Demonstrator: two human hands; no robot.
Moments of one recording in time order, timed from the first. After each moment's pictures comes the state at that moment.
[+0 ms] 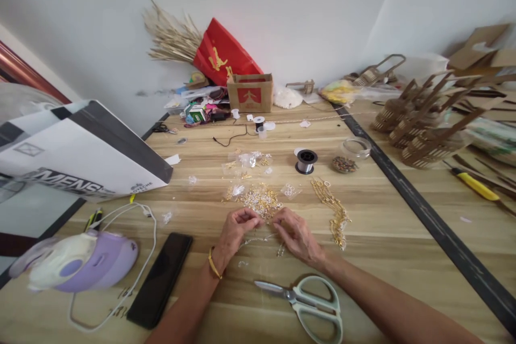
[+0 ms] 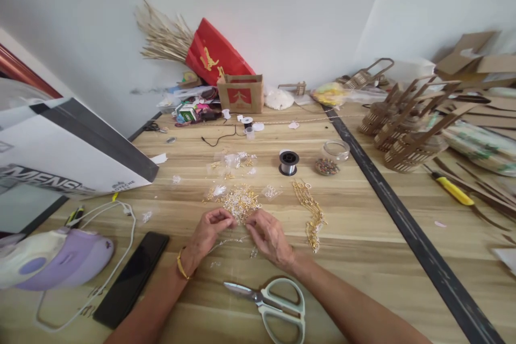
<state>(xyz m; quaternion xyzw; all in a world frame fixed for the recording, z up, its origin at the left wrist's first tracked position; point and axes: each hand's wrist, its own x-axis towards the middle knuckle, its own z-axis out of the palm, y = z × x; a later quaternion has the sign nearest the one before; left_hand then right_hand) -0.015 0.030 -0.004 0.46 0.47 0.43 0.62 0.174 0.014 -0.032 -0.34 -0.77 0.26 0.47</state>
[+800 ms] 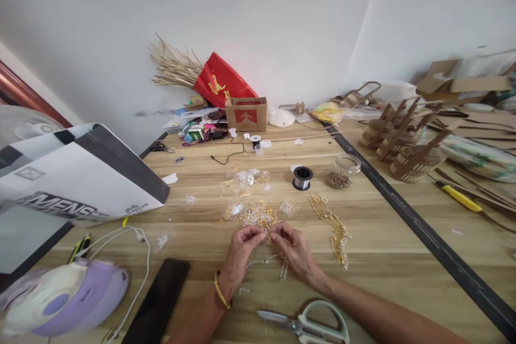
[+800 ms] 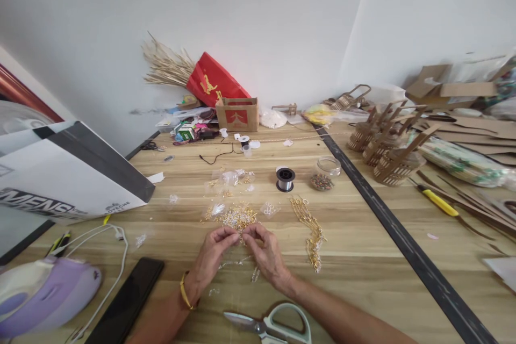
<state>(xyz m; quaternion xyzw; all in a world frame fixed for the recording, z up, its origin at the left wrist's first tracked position) 0.003 0.028 0.002 0.42 0.48 0.45 0.63 0.151 0.016 -0.018 -0.44 -0.58 0.43 0.53</state>
